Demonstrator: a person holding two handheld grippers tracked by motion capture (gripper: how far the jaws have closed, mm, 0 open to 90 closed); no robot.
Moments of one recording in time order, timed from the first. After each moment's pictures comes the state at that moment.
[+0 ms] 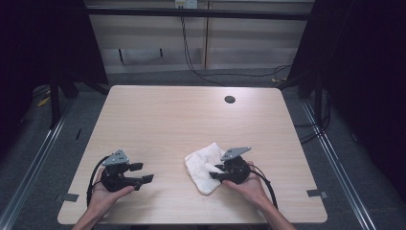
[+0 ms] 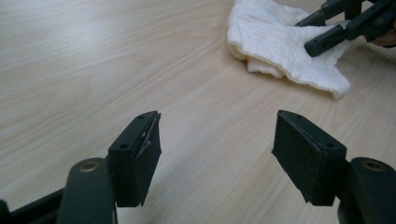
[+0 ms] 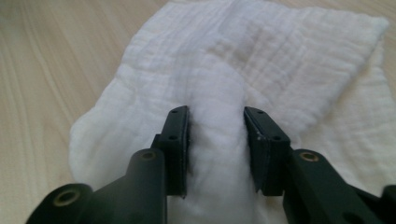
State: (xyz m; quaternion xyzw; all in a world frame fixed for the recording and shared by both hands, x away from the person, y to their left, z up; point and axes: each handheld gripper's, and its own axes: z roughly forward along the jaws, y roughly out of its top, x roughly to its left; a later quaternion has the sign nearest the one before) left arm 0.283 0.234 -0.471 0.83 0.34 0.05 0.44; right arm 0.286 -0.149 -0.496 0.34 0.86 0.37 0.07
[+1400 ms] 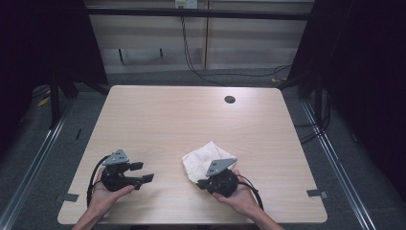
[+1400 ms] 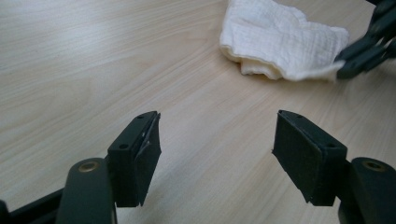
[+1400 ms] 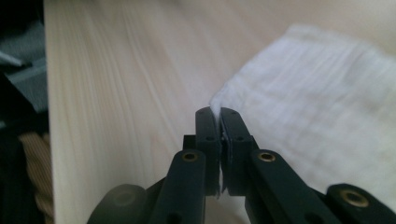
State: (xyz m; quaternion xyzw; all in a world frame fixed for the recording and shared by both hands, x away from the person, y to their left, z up) left arm 0.284 0.231 -0.471 0.83 0.34 0.05 0.45; right arm 0.255 -0.113 -0.475 0.25 0.88 0.41 0.06
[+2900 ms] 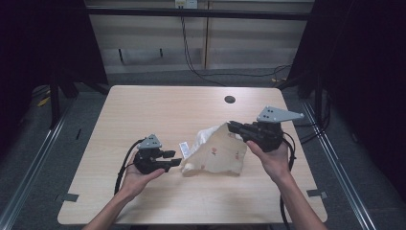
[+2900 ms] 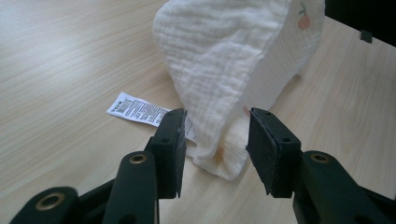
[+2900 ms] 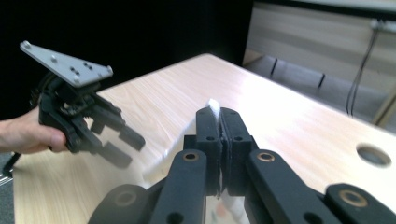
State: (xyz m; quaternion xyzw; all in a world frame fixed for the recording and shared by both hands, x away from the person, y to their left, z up) left arm 0.322 0.146 -0.458 0.84 0.28 0.04 0.46; right arm 0.285 -0.203 -0.343 0.33 0.75 0.54 0.19
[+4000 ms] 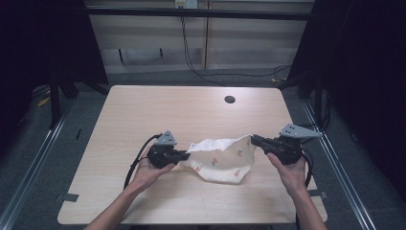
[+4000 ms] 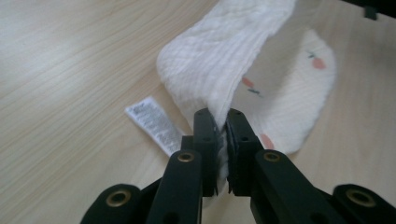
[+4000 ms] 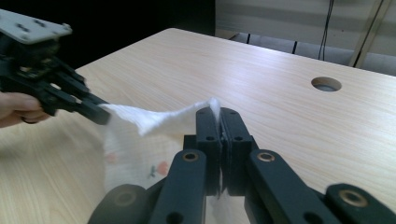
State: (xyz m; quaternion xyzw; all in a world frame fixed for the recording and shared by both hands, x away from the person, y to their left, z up) left arm 0.328 0.127 -0.455 0.86 0.23 0.05 0.45; right arm 0.275 -0.262 -0.398 0.40 0.73 0.52 0.19
